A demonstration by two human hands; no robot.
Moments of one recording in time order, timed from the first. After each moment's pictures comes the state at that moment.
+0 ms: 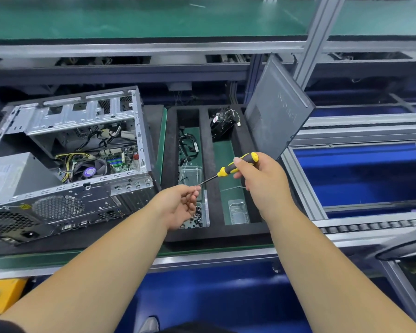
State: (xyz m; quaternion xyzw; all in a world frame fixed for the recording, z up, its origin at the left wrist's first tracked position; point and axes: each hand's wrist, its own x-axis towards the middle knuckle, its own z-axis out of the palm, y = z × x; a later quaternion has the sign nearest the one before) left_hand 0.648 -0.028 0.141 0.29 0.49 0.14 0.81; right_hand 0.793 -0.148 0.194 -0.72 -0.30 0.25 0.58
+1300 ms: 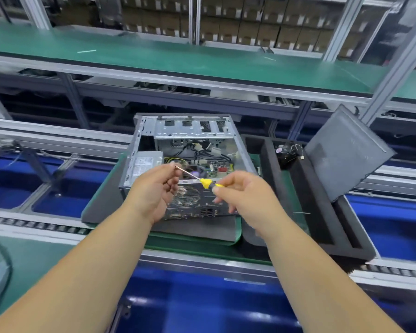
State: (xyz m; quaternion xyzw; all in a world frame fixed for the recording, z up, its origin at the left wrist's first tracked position) left_hand 0.383 0.047 0.221 0.37 0.38 0.44 0.72; right_hand 0.548 -0.072 0.250 -0.65 -0.45 0.37 0.49
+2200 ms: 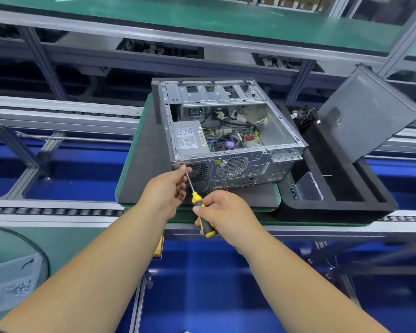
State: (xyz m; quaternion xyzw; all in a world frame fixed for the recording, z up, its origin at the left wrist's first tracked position) left_hand 0.276 0.088 0.159 0.32 0.49 0.31 0.75; right_hand 0.370 -0.032 0.165 -0.71 -0.34 0.46 0.41
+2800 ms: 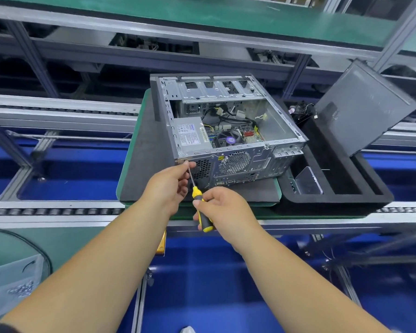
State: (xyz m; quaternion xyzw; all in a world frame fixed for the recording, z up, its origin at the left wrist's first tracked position) left_hand 0.271 0.100 0.147 0.34 0.48 0.29 0.75; right_hand 0.350 -0.030 0.169 -0.72 -0.33 0.44 0.43
